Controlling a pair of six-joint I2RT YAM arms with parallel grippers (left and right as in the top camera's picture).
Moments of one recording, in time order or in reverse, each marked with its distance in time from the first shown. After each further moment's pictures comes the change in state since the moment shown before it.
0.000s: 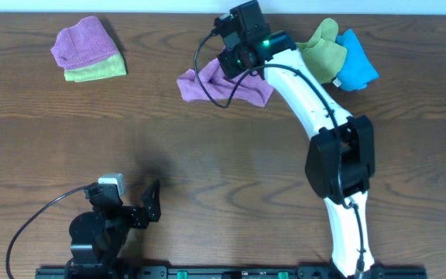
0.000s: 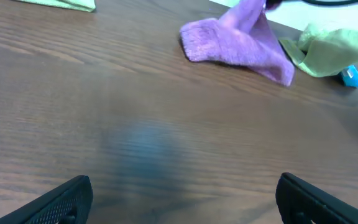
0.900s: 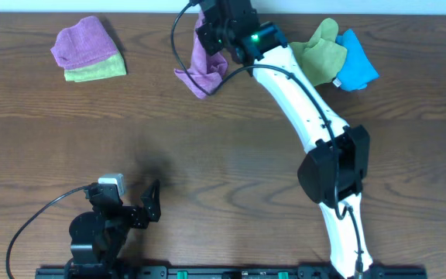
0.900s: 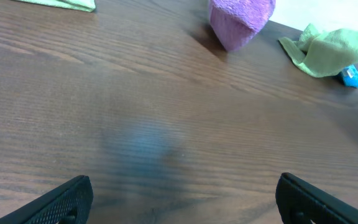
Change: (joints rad) left arm 0.000 0.000 0.000 0.000 0.000 0.000; right arm 0.077 0.002 0.189 0.074 0.046 0.022
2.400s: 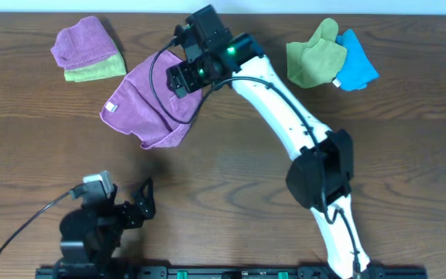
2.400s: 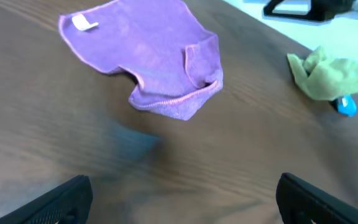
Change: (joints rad) left arm 0.000 0.178 0.228 -0.151 -0.055 -0.168; right arm 0.097 0.041 0.007 -0.336 -0.249 0.262
